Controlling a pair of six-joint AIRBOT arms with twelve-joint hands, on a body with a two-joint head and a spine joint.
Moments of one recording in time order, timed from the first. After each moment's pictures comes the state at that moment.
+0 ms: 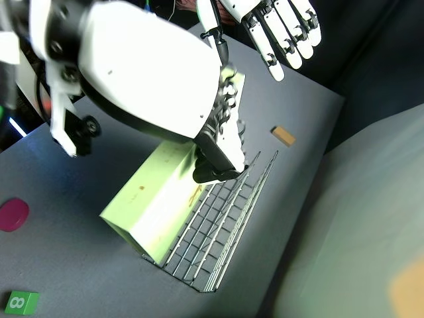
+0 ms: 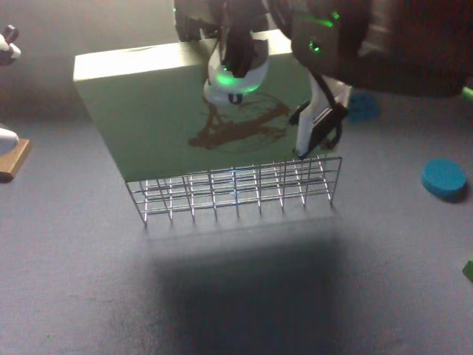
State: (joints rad) left arm -0.01 -0.48 0.62 1.05 0.59 0.66; right arm 0.00 -1.42 0.97 -1.12 -0.79 0.15
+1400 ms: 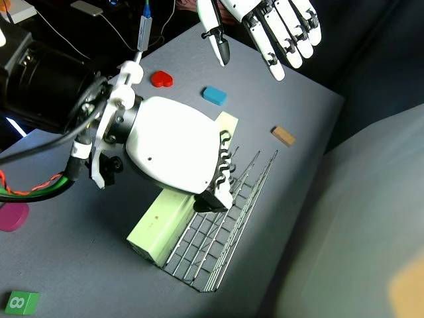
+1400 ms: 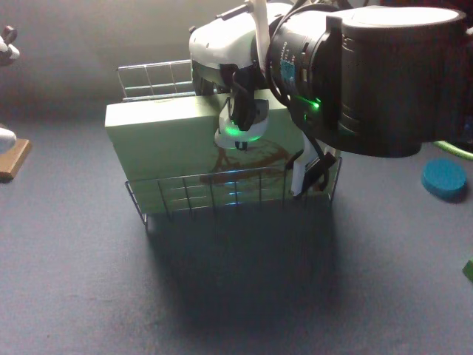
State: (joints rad) left arm -0.01 -0.48 0.62 1.05 0.60 0.65; right arm -0.17 -1.47 1.07 -1.23 -0.71 0.32
